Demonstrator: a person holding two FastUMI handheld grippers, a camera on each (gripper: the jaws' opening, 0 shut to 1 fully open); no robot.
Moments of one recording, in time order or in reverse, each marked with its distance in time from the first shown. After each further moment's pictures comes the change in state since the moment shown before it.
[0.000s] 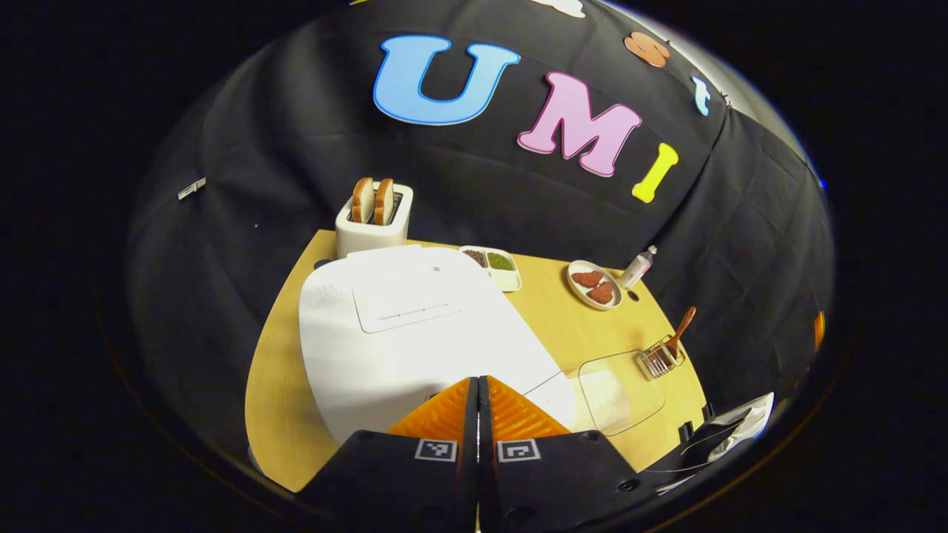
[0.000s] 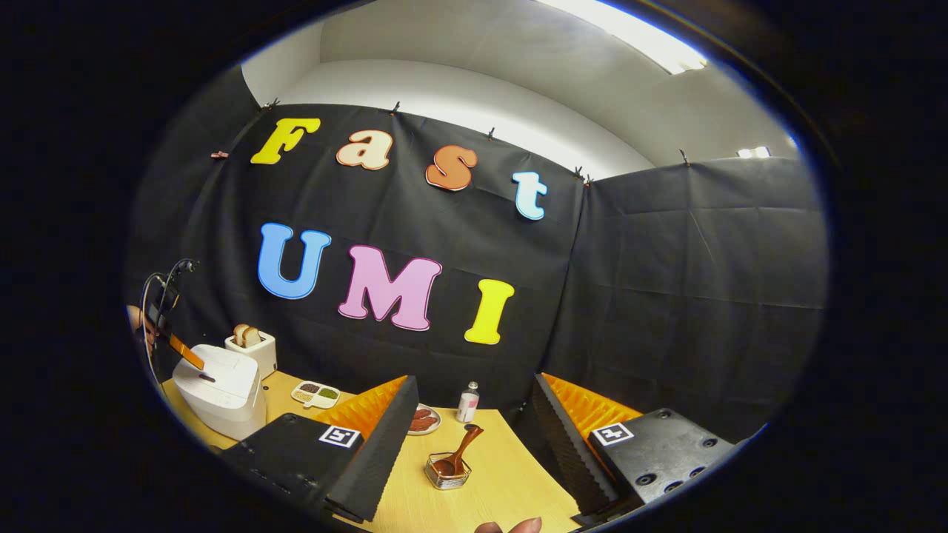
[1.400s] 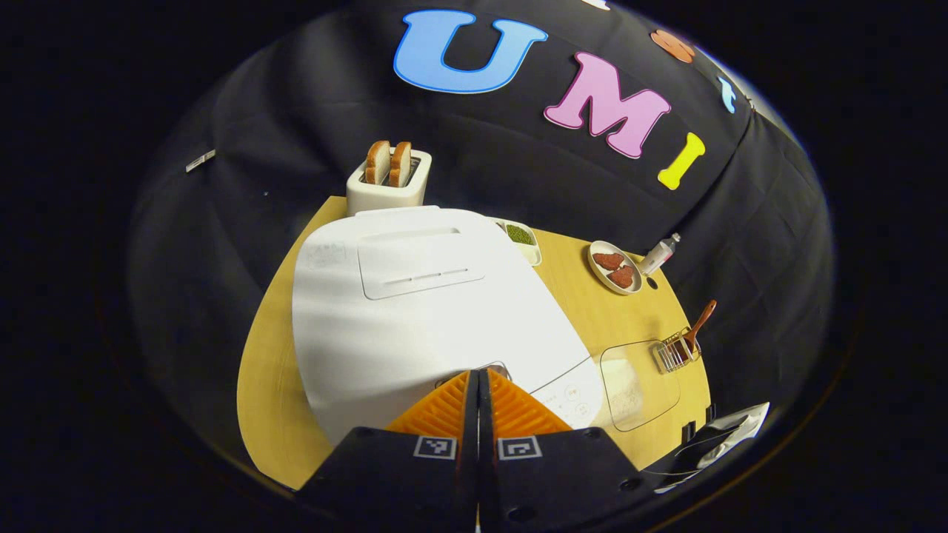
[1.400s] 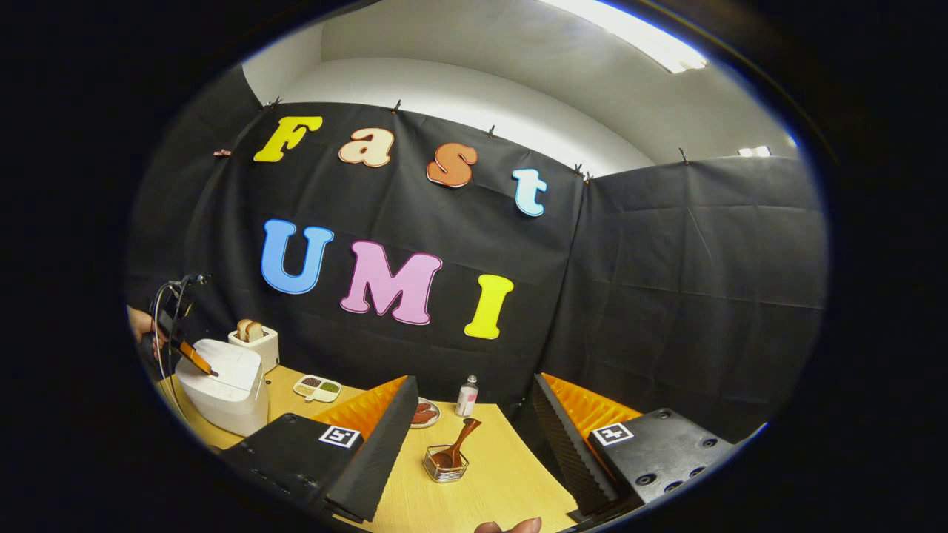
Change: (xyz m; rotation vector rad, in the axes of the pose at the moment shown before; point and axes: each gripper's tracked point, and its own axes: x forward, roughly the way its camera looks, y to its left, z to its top) left arm 0.020 0.012 -0.021 -0.060 0.061 0.031; right arm -0.016 0.001 -0.013 -0.009 0.012 0.019
